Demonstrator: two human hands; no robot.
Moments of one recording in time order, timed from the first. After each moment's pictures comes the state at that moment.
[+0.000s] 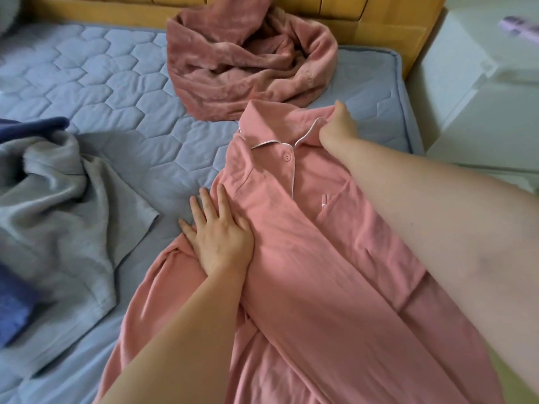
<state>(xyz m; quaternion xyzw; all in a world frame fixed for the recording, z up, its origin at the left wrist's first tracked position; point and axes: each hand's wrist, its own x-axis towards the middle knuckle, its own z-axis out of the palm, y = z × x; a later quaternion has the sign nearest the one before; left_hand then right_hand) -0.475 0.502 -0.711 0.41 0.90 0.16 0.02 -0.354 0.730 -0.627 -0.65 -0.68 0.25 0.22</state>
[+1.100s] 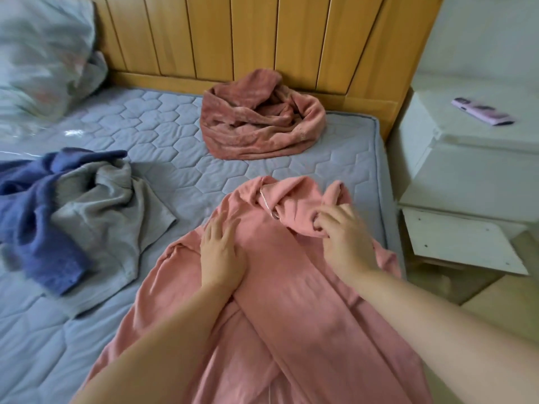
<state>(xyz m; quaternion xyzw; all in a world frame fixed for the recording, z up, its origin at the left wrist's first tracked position) -0.444 0.449 -0.672 0.50 0.78 0.37 -0.03 -0.239 0.547 -0.612 -0.30 -0.88 -0.01 0.38</state>
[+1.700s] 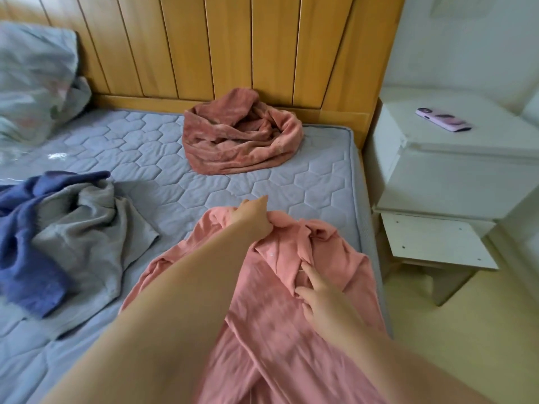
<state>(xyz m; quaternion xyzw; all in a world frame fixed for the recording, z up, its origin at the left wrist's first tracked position) -0.402 0.550 -0.584 0.59 0.79 0.09 0.12 -0.189 0.483 -0.658 -0.40 -0.90 0.14 0.07</state>
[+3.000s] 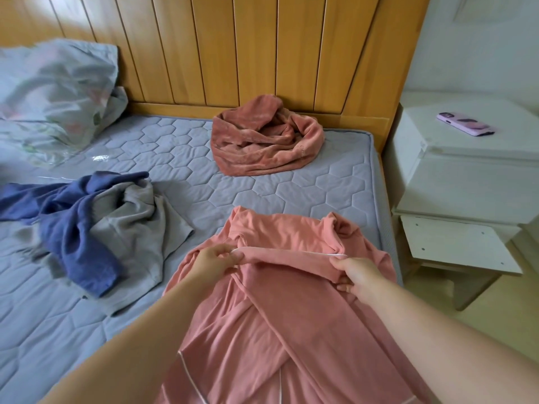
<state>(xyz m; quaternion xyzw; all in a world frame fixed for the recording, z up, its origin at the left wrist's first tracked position) -0.473 0.406 -0.626 0.30 0.69 0.50 0.43 -0.215 0.518 -0.624 -0.63 -0.40 0.62 0.23</state>
